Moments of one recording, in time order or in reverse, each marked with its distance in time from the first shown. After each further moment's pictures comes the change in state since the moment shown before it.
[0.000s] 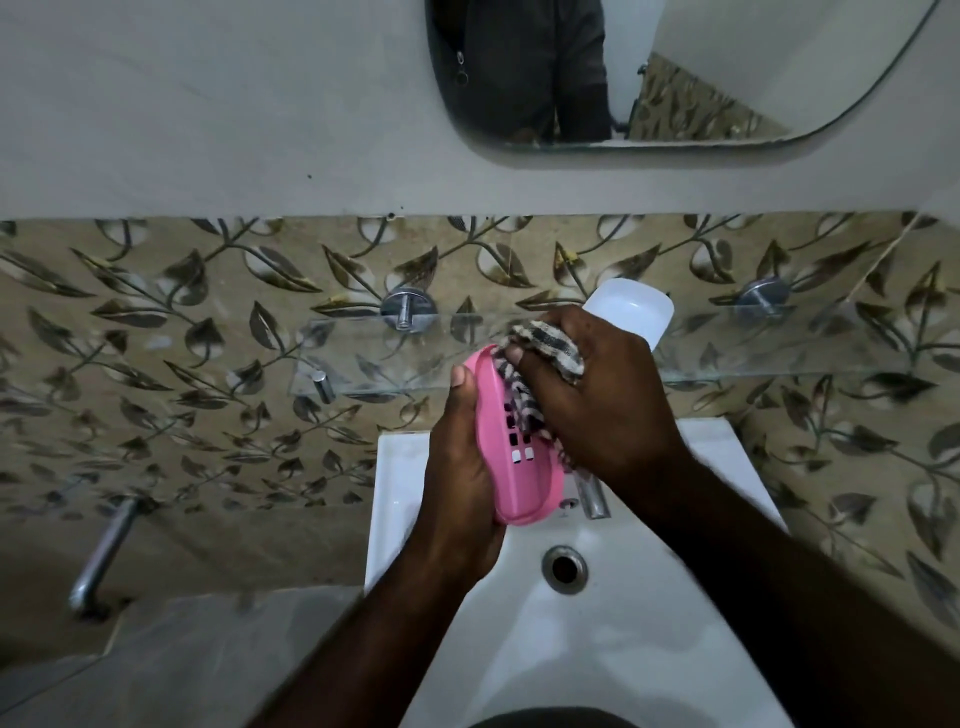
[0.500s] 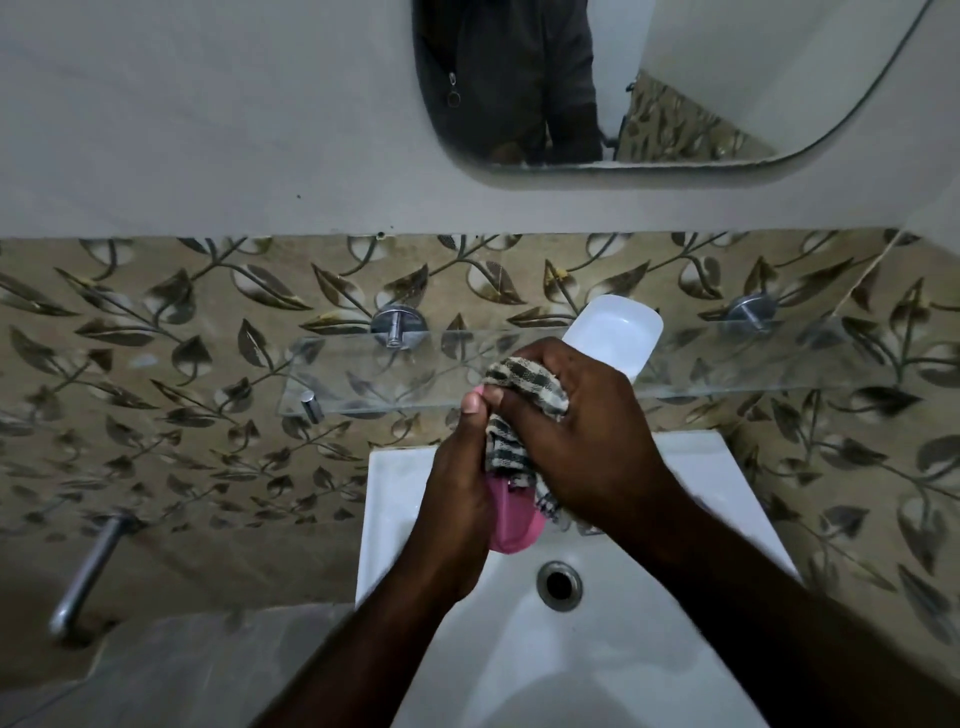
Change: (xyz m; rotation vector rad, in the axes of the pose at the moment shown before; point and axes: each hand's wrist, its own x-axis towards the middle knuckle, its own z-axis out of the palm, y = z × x) left_hand 0.007 -0.003 -0.006 0.191 -0.011 -0.005; right_hand -0.010 -0.010 -0.002 0.173 -0.095 0.065
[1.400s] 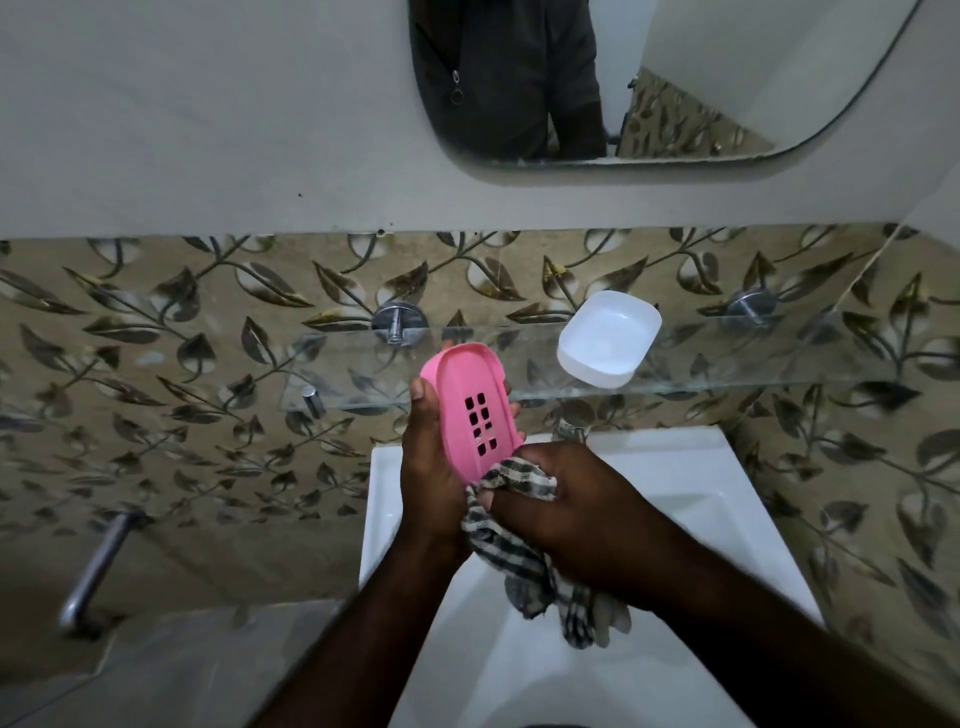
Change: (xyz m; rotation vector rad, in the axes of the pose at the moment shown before) left_hand 0.013 -0.004 -0.009 -0.260 0.187 0.051; right_hand -0.041 0.010 -0.006 0.224 -0.477 0.251
